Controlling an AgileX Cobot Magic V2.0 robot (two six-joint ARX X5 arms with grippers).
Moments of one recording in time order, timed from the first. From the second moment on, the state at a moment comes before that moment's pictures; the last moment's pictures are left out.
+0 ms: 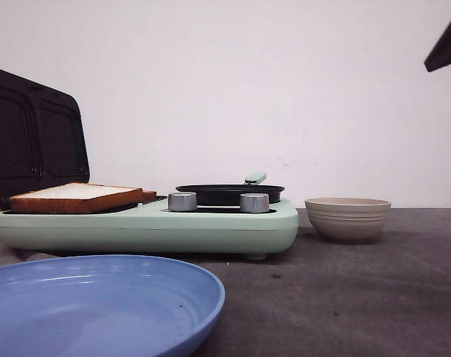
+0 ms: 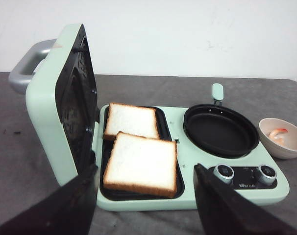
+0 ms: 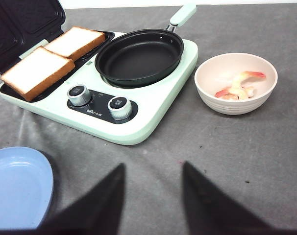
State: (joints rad) left arm -0.21 0.39 0.72 -0.56 0.06 -0.12; right arm 0.64 0.44 0.47 -0.41 0.11 0.30
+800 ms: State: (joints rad) left arm -0.21 0.37 0.72 -0.51 -0.20 -0.24; right arm 0.64 0.44 0.45 -0.46 0.13 0.27
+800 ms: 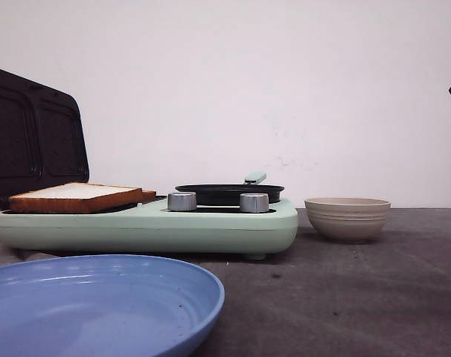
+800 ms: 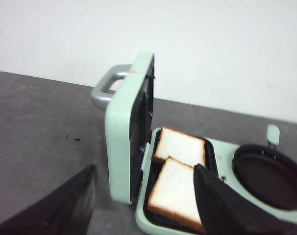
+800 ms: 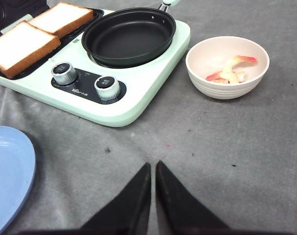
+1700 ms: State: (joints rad) left arm 0.24 0.98 1.24 -0.66 0.21 -0.34; right arm 0.64 0.44 0.45 -0.46 0.13 0.26
